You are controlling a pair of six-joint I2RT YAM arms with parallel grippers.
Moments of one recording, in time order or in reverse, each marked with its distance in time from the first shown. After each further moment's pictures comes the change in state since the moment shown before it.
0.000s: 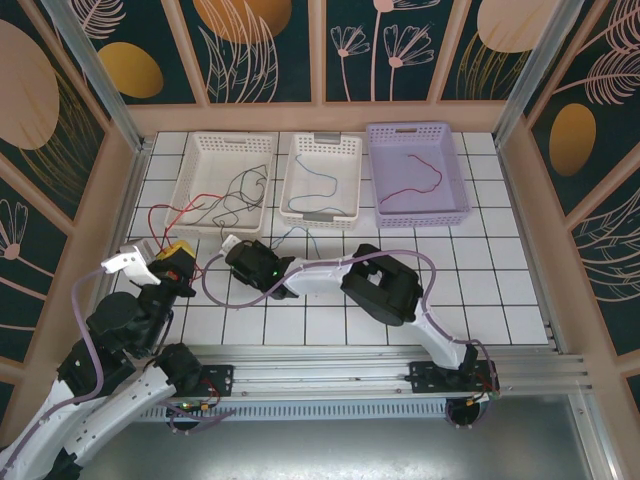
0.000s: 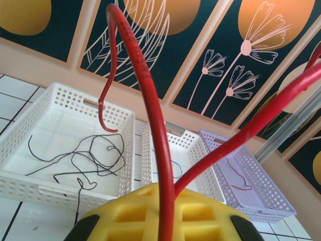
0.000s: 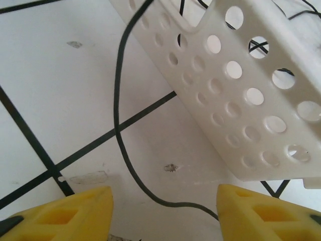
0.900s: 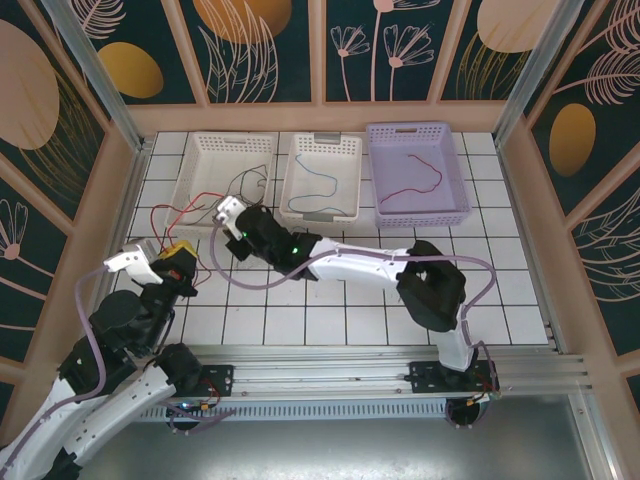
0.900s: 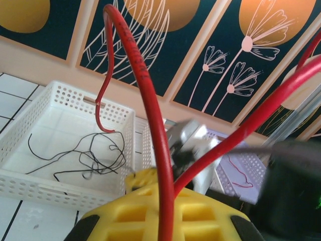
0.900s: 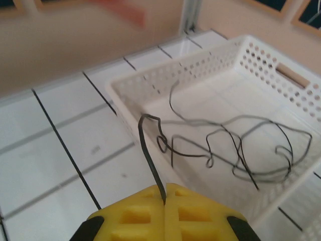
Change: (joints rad) left arm 0.000 0.016 0.000 0.000 0.004 0.000; right arm -0.048 -0.312 -0.010 0.035 -0.225 0.075
